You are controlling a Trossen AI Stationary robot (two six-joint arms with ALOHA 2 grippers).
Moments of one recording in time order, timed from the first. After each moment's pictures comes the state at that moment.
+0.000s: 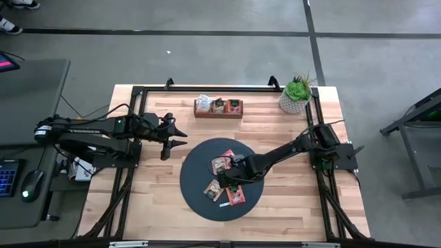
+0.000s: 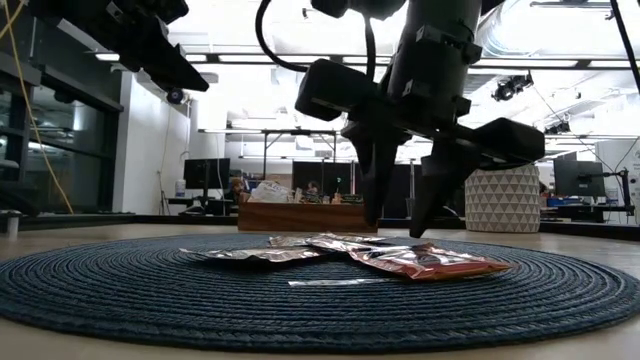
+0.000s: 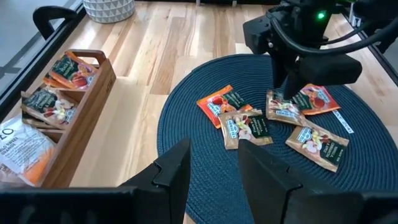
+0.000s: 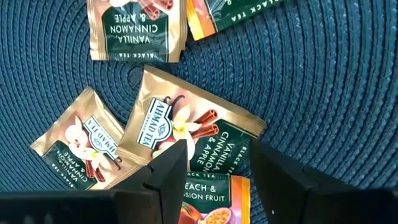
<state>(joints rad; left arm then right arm) 0.06 0.77 0.60 -0.32 0.02 0.01 0.30 2.01 1.41 -0.68 0.06 1.65</state>
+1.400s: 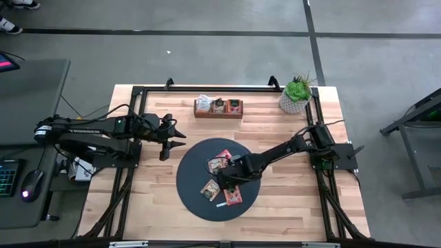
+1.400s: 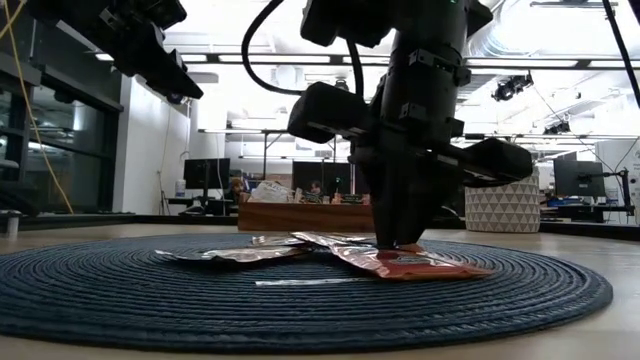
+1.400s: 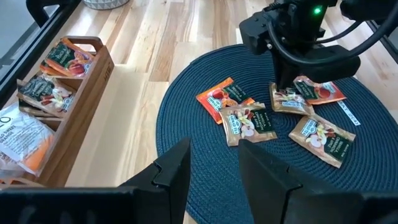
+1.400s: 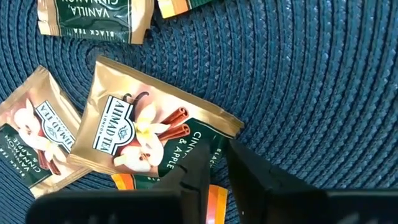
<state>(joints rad) 0.06 0.77 0.60 -0.37 0.02 0.03 0.27 2.10 1.41 -0.66 -0.01 1.54</state>
